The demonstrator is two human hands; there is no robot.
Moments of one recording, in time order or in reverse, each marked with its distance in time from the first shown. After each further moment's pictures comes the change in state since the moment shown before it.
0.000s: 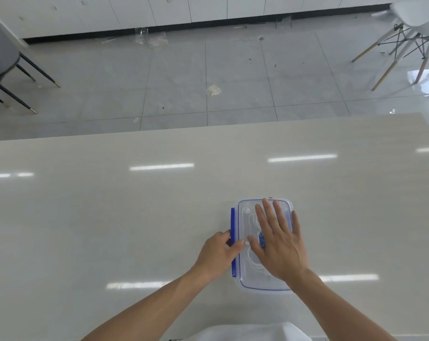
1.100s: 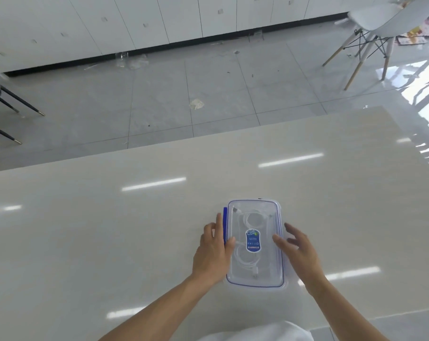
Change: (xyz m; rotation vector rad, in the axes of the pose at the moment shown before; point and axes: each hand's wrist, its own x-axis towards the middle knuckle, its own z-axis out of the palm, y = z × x) left_hand -0.001 0.016 0.010 0.435 0.126 0.111; right_hand -0.046 0.048 -0.005 1.228 -0.049 0.772
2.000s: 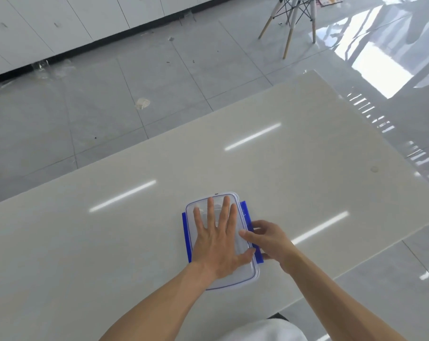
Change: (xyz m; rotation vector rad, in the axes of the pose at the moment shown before) left_hand 0.040 0.053 0.047 0.581 0.007 0.584; right_hand -0.002 -0.014 -0.012 0.138 -0.128 0.255
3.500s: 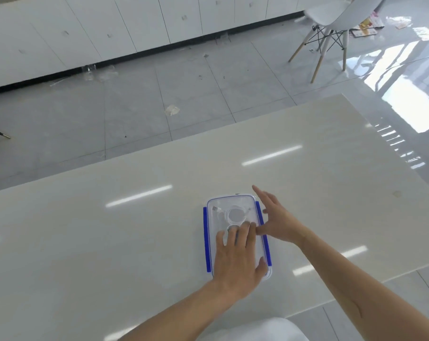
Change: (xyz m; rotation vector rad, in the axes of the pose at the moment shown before) left_hand -0.050 0.037 -0.024 -0.076 -0.053 -0.156; right_hand 0.020 -0.051 -0.004 -0.718 -0.117 -0.478
